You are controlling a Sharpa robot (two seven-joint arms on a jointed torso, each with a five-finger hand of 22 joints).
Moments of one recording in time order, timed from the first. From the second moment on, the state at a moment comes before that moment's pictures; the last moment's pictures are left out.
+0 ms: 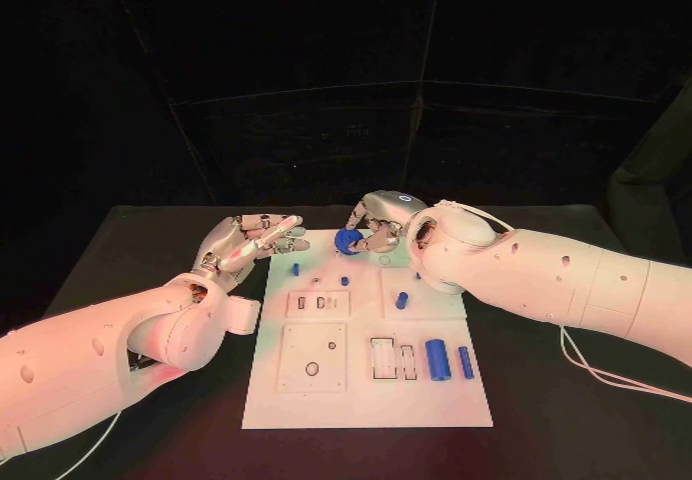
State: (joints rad) left arm 1.10 -0.89 -0.01 1.60 -0.07 -0.33 0.55; left_hand 1.28 0.03 0.03 0.07 0.05 0.96 0.22 0.12 0.07 1.06 0.17 0.12 0.07 1.09 0.13 0.17 0.13 0.17 0.85 0.25 0.23 0.07; right arm 1.24 -0.55 0.01 1.31 -1.54 -0.30 -0.20; right_hand 1.31 -0.03 0.25 0.00 0.19 1.00 0.14 0.16 0.03 1.47 0.03 1.42 1.31 1.47 -0.04 1.52 1.31 0.07 1.41 0.08 1.49 1.30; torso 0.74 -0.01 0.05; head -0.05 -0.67
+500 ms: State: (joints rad) left arm 1.11 -0.88 -0.01 1.59 -0.07 -0.33 0.55; left_hand 1.28 0.03 0.03 0.07 0.05 0.96 0.22 0.12 0.07 1.06 0.17 0.11 0.07 1.09 0.13 0.17 0.13 0.17 0.85 0.25 0.23 0.07; right arm 1.23 -0.46 0.01 1.23 -1.60 -0.27 -0.22; right_hand 1.29 -0.04 0.25 0.00 0.19 1.01 0.15 0.16 0.03 1.47 0.03 1.40 1.31 1.47 -0.04 1.52 1.31 0.07 1.41 0.08 1.49 1.30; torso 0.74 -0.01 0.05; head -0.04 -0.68
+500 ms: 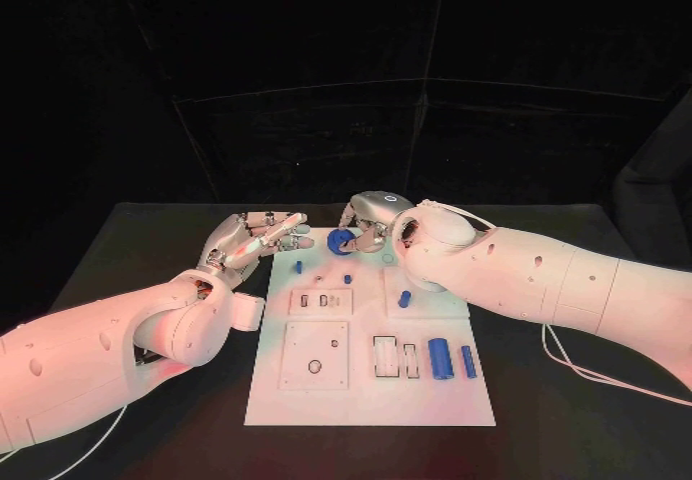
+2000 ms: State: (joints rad) left arm 1.11 -0.88 -0.01 1.59 -0.07 -0.33 0.54; left_hand 1.28 0.03 0.02 0.07 0.05 0.96 0.22 0.11 0.07 1.06 0.17 0.11 0.07 1.09 0.13 0.16 0.13 0.17 0.85 0.25 0.23 0.07; right arm 1.23 -0.44 0.01 1.20 -1.63 -0.19 -0.26; right_hand 1.17 -0.09 0.11 0.12 0.20 0.97 0.15 0.07 0.07 1.46 0.06 1.34 1.31 1.46 -0.01 1.52 1.31 0.07 1.40 0.10 1.49 1.29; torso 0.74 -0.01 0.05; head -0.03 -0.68
